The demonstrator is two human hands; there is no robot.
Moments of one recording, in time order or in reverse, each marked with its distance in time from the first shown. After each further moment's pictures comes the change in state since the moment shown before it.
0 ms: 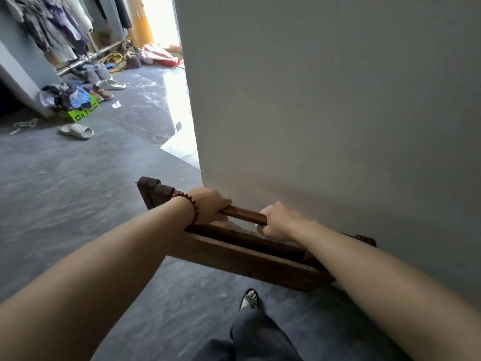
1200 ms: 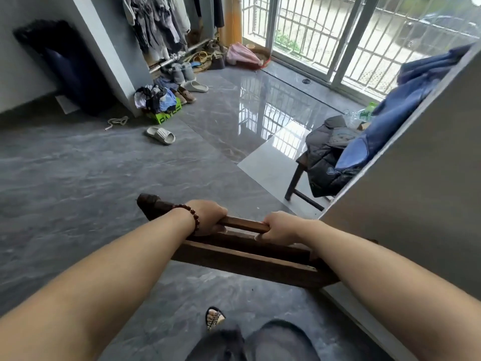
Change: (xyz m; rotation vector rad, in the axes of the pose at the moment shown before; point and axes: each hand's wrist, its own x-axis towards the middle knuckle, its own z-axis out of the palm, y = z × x) left_hand -0.033 -0.465 0.018 -0.174 -0.137 -0.228; right_hand 0.397 -0.299 -0.084 -0.013 -0.311 -0.235
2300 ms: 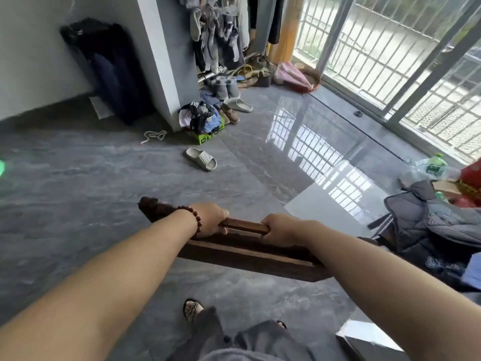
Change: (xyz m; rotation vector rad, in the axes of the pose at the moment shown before) left_hand 0.027 -0.454 -0.052 -0.146 -0.005 -0.104; right_hand 0.351 -0.269 -0.176 -0.128 -0.066 -0.050
